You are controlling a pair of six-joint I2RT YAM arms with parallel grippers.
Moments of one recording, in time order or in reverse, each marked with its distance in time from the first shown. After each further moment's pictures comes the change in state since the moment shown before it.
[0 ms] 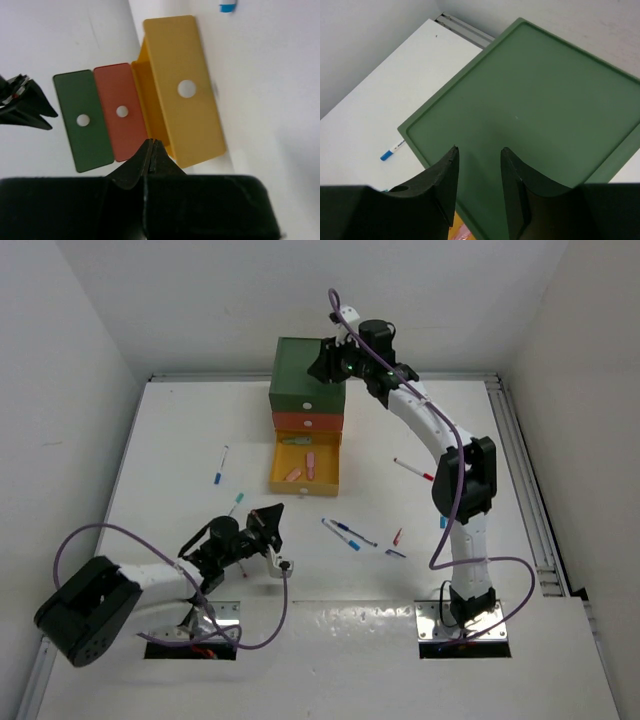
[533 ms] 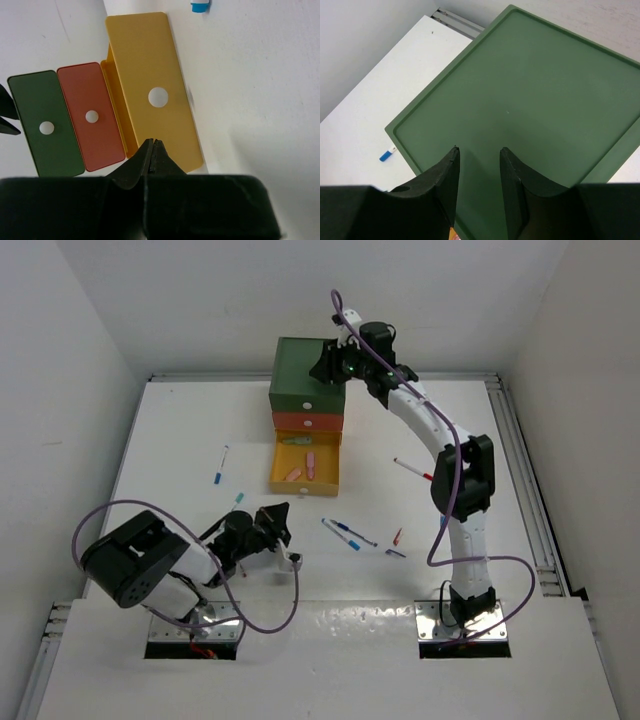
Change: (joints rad) left arm -0.032 0.393 0.060 0.247 -0.074 -0.047; right arm -0.008 0.031 0.000 0.011 -0.004 0.035
